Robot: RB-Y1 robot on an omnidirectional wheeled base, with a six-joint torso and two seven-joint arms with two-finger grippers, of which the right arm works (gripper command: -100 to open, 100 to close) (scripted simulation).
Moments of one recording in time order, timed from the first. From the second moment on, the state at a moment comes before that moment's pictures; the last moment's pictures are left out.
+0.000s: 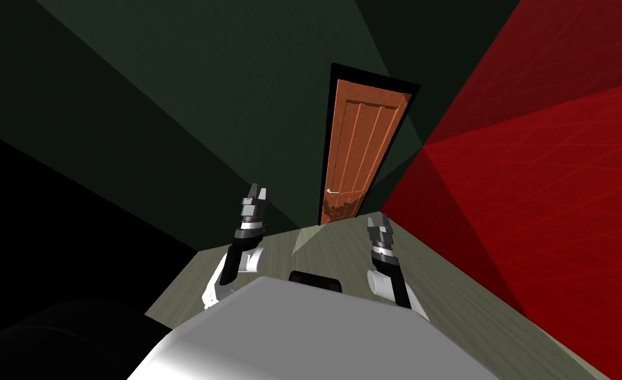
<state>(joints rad) 0.33 -0.08 -0.03 -1.77 -0.05 -0.65 -0.15</state>
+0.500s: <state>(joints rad) 0.29 -0.09 -0.04 -1.66 -0.07 -0.66 -0.14</state>
